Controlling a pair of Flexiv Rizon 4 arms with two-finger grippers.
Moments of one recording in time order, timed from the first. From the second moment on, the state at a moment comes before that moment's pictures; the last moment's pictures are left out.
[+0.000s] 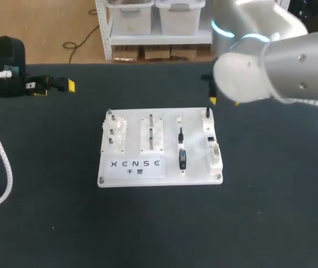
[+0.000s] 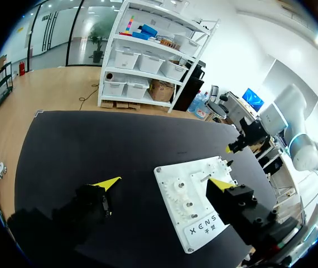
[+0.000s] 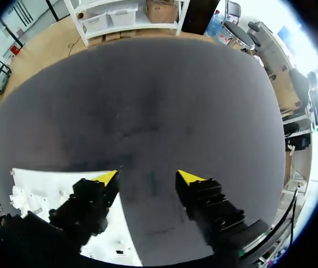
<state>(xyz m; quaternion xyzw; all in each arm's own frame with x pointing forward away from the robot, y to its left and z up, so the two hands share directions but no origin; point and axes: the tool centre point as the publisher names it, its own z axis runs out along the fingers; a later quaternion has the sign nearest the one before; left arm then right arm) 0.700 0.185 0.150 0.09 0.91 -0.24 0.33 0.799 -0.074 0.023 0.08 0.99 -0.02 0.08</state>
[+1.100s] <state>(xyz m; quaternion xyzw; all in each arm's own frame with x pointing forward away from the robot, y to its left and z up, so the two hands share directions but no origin) 0.700 0.185 0.150 0.09 0.91 -0.24 0.33 0.872 -0.130 0.066 0.01 0.99 -0.01 0.12</state>
